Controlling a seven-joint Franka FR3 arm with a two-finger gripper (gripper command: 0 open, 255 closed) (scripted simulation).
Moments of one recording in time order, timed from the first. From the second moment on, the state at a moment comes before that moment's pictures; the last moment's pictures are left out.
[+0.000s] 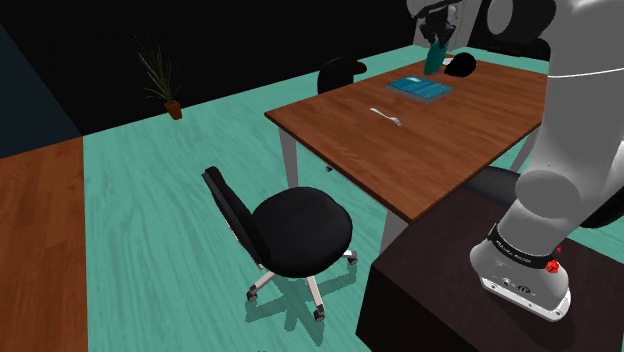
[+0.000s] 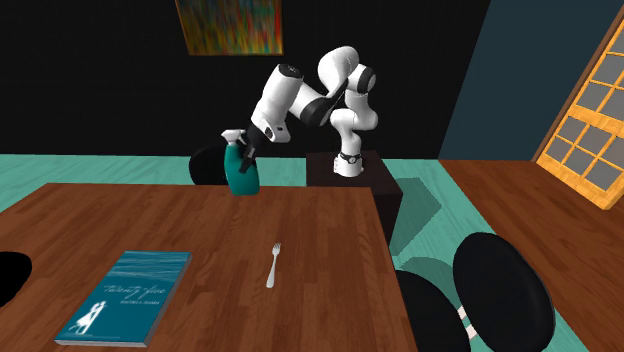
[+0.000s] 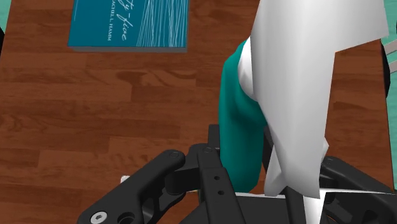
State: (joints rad) arm -0.27 0.40 -0.44 -1.38 -0.29 2.01 -2.03
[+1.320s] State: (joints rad) arm -0.65 0.95 -0.38 -0.87 -0.08 2.13 -2.25
